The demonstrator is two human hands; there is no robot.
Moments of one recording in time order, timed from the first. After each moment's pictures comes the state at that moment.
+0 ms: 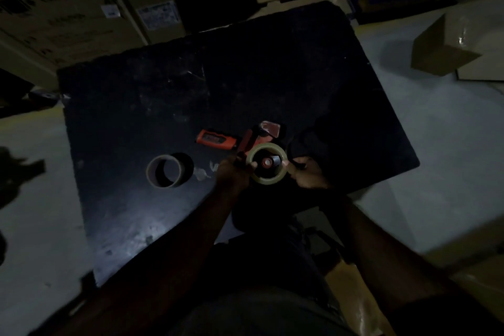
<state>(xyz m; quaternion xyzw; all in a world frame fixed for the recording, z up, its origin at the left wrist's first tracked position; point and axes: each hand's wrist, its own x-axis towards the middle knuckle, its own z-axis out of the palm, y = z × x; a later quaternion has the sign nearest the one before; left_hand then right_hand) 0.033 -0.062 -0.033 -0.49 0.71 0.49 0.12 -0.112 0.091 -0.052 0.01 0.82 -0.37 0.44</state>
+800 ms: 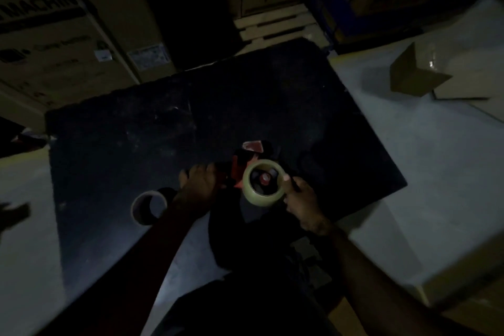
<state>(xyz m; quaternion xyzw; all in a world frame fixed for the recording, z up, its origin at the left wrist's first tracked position) 0.042 -0.122 -0.029 -0.25 0.96 0.05 0.11 -0.104 0.090 -0.011 0.04 0.83 -0.42 0.37</state>
